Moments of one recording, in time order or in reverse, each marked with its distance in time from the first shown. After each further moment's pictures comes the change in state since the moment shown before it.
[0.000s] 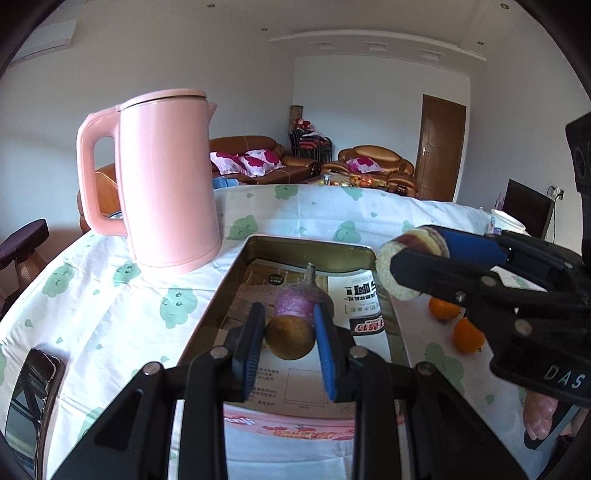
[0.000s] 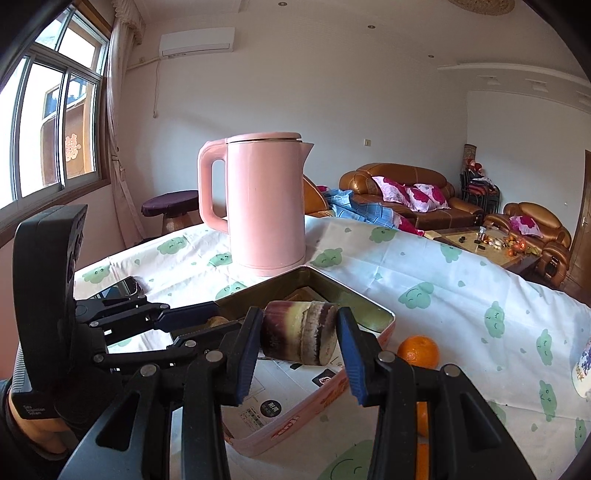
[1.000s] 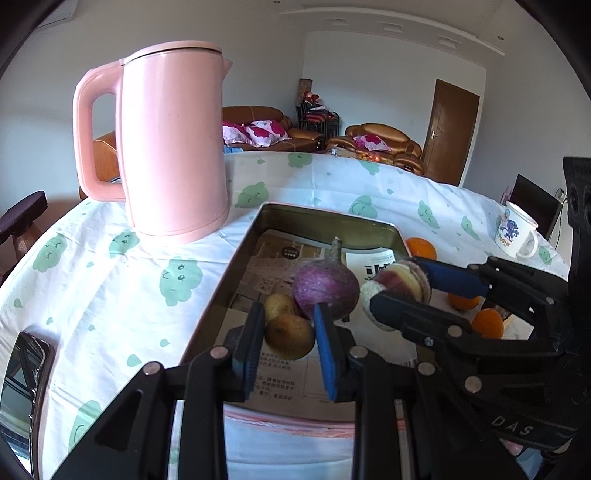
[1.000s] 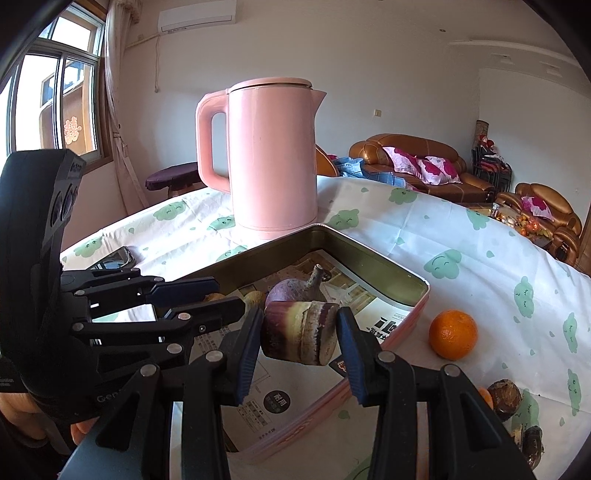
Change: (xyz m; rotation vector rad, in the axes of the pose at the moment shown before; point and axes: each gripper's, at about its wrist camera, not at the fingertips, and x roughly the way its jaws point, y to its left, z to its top) left arm 0.022 0.017 -0.001 -0.053 0.119 -0.004; right arm 0.046 0.003 -0.016 0.001 0.125 0.038
